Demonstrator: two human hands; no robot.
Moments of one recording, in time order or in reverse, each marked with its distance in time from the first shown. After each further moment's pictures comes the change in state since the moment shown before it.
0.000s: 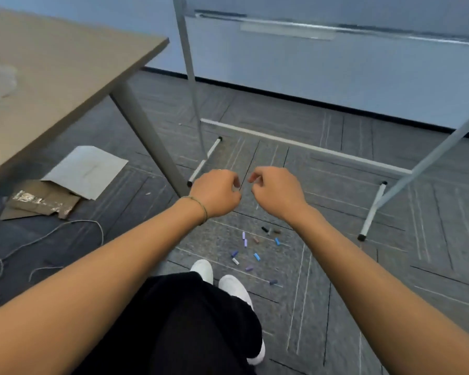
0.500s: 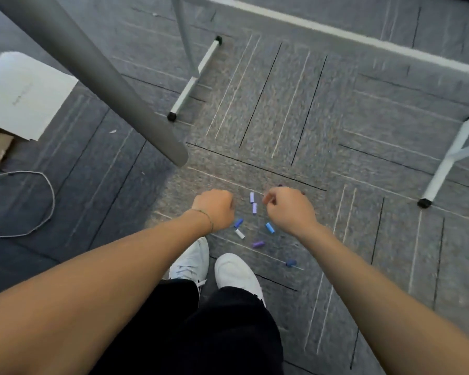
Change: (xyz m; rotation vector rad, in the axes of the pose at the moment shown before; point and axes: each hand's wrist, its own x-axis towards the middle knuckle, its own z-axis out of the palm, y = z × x) left_hand 0.132 -0.140 0.292 0.106 -0.495 -0.157; right_hand 0.081 0.179 0.261 0.007 -0.443 0.312
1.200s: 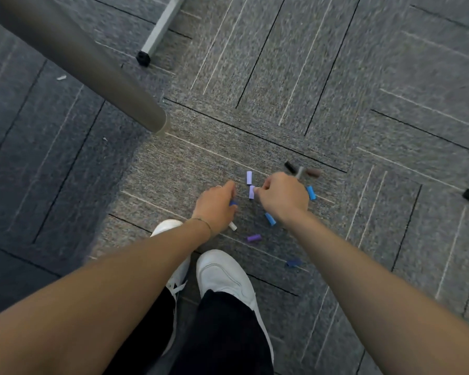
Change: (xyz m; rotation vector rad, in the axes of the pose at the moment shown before) left_hand 0.101 -0.016 0.131 -0.294 0.131 0.037; right_hand 0.102 0.051 0.089 -0.074 0.005 0.154
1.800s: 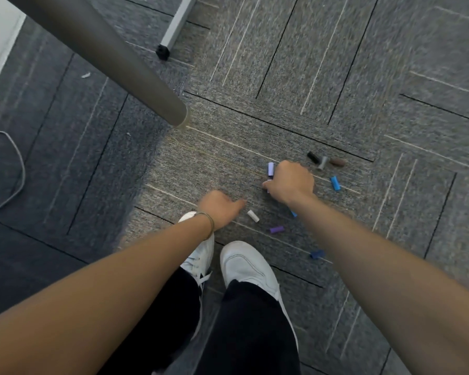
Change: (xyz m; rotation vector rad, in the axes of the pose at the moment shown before) left_hand -0.027 -0.030 -0.014 -0.366 -0.135 -0.469; right_hand 0.023 -0.023 0.024 -0.135 -0.043 -0.007
